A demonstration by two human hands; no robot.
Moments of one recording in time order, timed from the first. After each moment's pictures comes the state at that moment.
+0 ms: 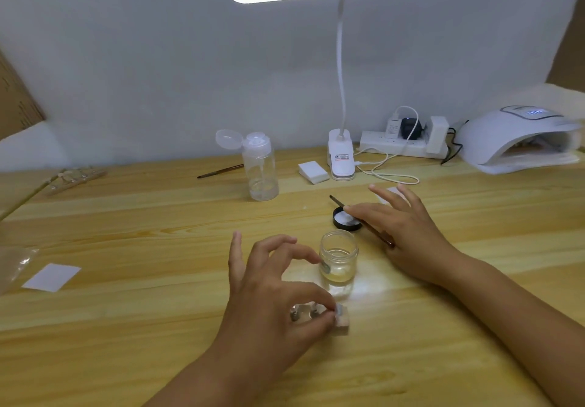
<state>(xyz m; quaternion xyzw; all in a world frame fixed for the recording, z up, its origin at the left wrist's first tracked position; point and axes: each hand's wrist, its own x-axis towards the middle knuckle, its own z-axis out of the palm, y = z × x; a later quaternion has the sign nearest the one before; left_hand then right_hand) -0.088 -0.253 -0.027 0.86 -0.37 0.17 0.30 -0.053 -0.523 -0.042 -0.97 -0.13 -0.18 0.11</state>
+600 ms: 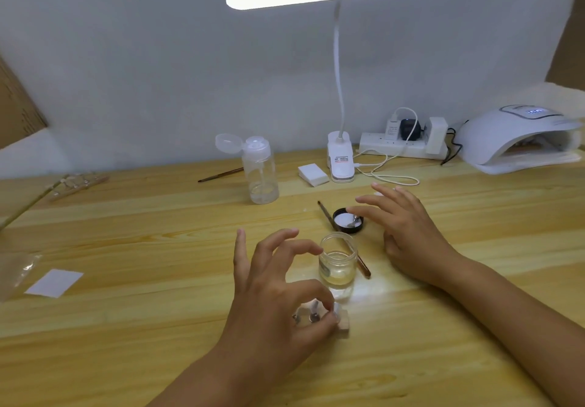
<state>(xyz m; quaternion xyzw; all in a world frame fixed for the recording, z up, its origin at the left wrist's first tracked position) -0.084 -0.257 -0.028 0.86 -0.39 0.19 0.27 -0.055 -0.517 -0.041 -0.96 -0.12 -0.21 0.12</state>
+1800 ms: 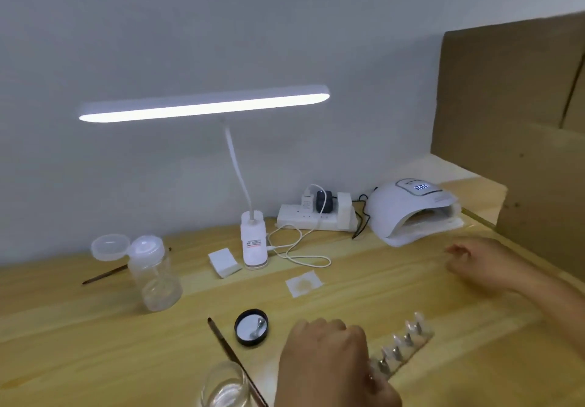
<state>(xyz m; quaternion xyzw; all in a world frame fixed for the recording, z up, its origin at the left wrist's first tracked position) -0.079 -0.439 0.044 0.89 -0.43 0.06 0.10 -0.095 -0.773 0.026 -0.93 0.27 -0.07 0.24</state>
